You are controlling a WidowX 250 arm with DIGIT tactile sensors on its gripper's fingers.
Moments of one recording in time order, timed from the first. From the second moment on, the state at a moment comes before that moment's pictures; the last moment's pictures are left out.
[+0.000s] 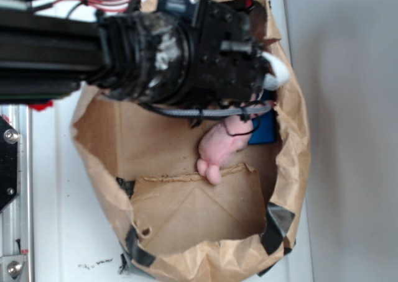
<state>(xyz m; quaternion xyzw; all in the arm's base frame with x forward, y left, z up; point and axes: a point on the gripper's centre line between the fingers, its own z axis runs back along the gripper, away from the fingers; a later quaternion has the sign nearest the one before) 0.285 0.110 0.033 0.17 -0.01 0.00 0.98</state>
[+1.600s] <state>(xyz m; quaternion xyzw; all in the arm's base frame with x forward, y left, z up) 0.320 0.104 0.074 0.08 -0.03 -0.03 1.00</state>
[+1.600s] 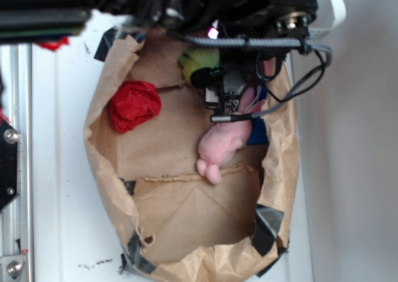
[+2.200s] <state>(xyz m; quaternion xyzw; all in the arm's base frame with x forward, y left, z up) 0.322 0.097 0.051 0.11 -0.05 -0.05 0.99</state>
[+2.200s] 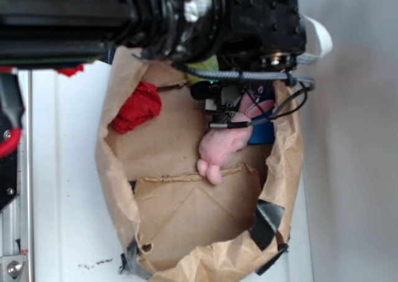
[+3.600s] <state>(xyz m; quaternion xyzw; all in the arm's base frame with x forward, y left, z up) 0.291 0.082 0.062 0.06 -0.02 -0.07 1.00</state>
